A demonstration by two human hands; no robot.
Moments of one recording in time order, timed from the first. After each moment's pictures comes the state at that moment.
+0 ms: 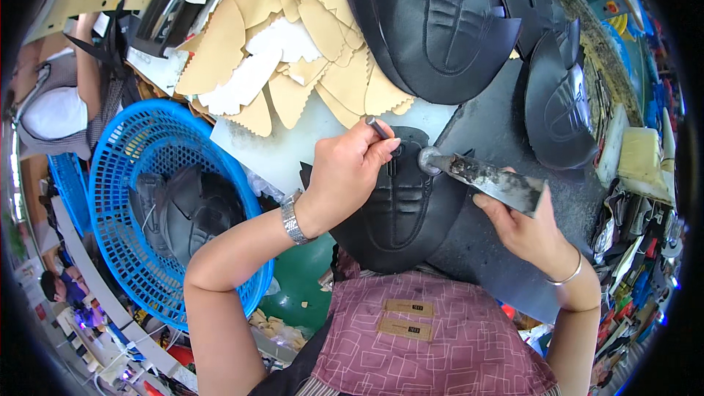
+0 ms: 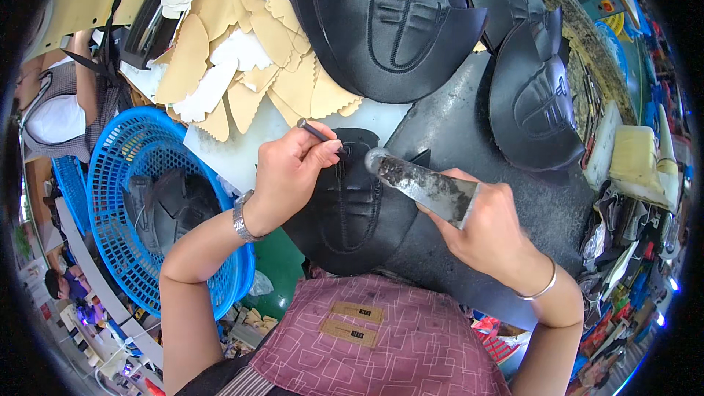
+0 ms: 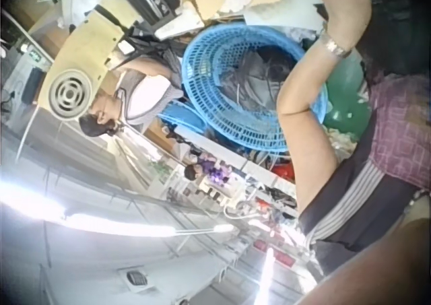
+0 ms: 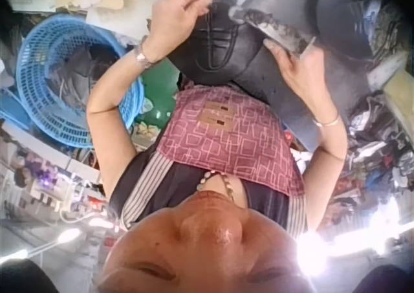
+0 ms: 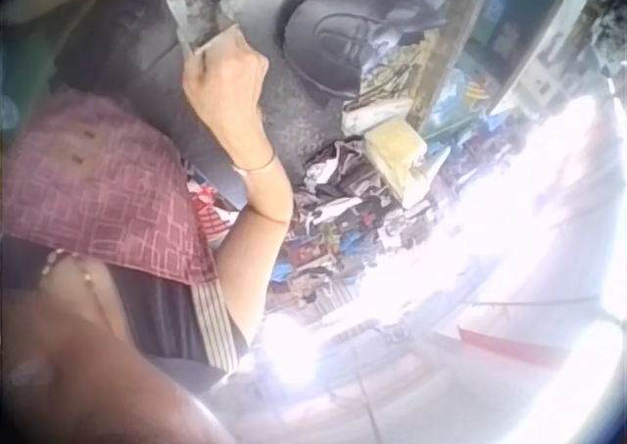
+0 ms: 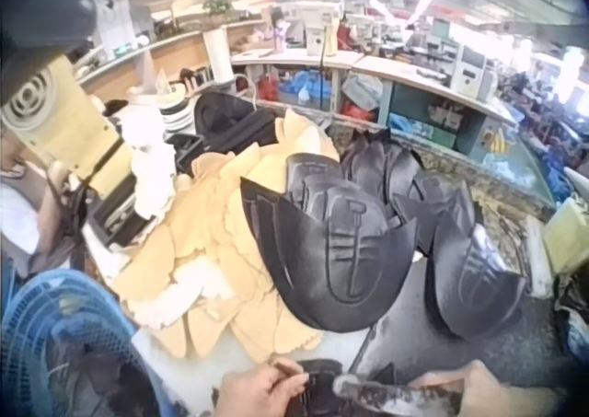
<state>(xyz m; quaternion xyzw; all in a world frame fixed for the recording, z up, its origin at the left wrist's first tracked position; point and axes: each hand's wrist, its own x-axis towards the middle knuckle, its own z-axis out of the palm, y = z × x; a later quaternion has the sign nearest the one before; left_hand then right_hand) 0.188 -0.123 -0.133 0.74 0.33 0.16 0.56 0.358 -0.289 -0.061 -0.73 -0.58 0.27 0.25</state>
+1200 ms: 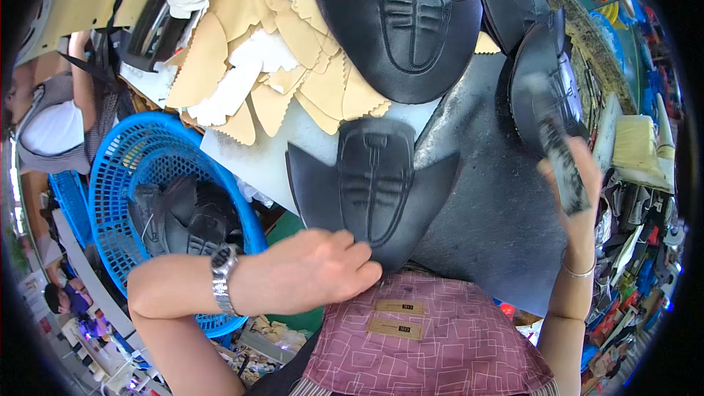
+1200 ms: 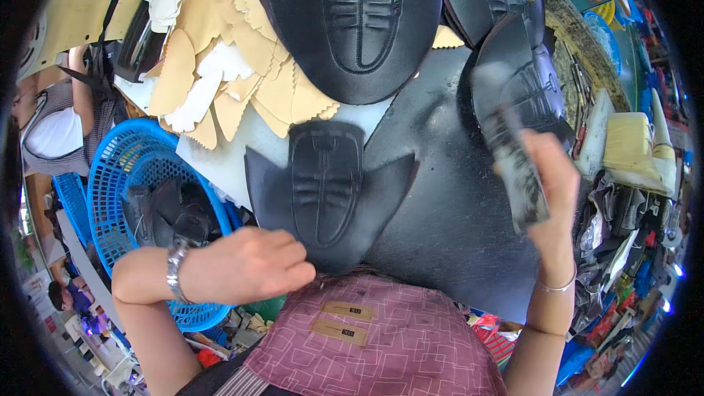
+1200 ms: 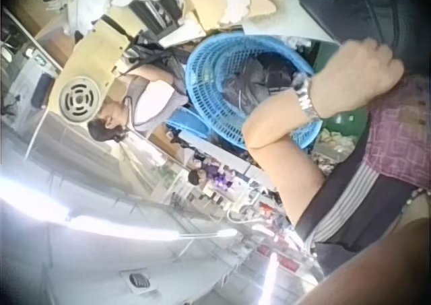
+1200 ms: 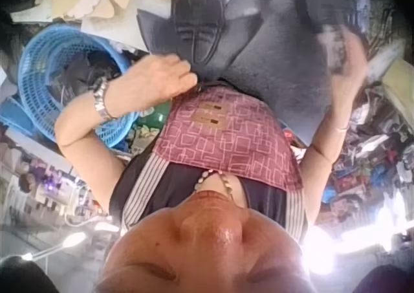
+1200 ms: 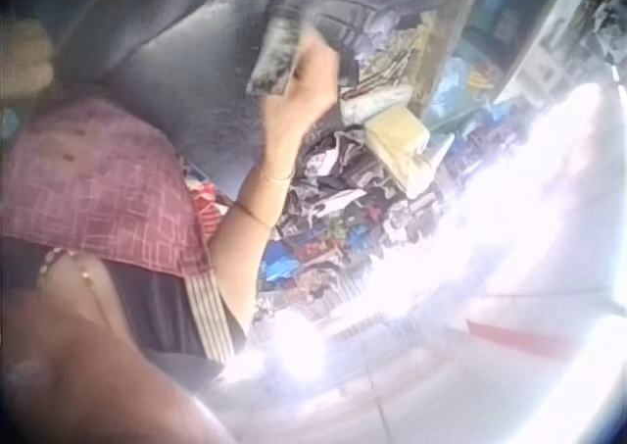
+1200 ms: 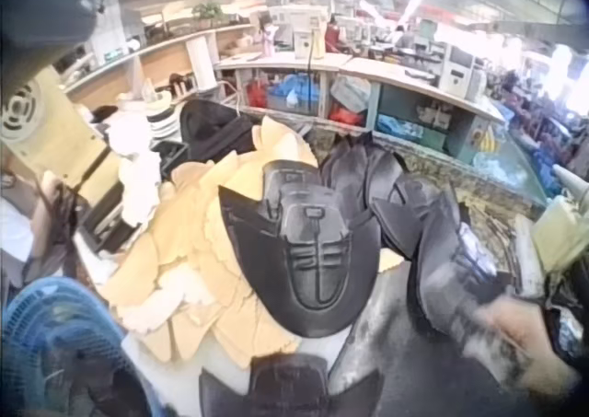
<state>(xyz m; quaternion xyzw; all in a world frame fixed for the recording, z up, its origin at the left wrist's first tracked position) 0.142 -0.129 -0.053 0.93 -0.15 -0.10 0.32 0.415 -0.329 -0.052 -0.83 -0.46 0.14 0.28</state>
